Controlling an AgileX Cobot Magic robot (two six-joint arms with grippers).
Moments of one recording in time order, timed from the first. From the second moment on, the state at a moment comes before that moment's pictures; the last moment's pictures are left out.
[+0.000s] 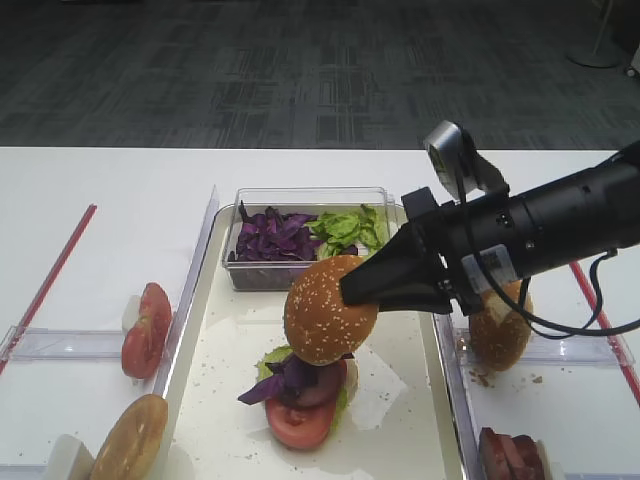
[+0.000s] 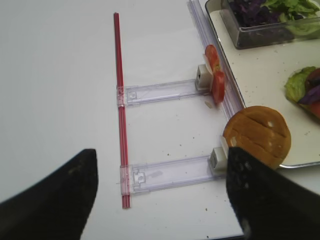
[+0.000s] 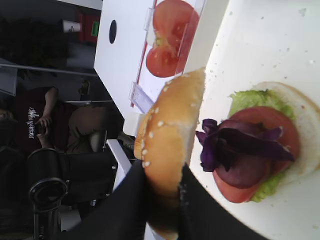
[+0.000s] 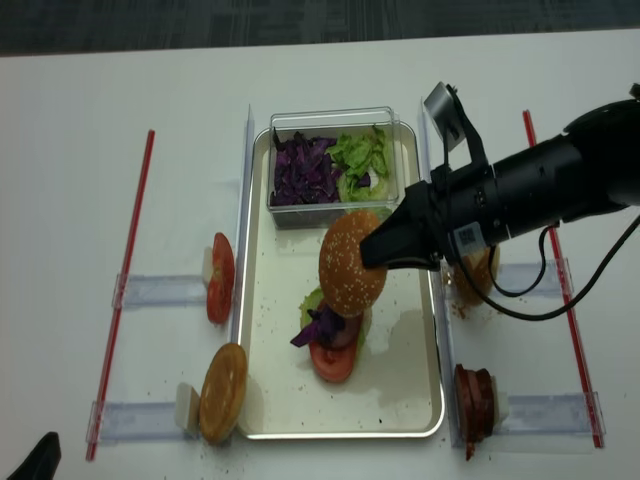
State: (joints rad) left arm -0.06 -0.02 -0.49 -0.01 1.18 -0.01; right arm 0.19 1.77 -0.81 1.48 1.16 -1.11
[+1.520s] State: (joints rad) left arm -0.06 -0.02 -0.49 -0.01 1.18 -0.01; right arm 0.25 1.91 -0.78 1.58 1.15 -1.20
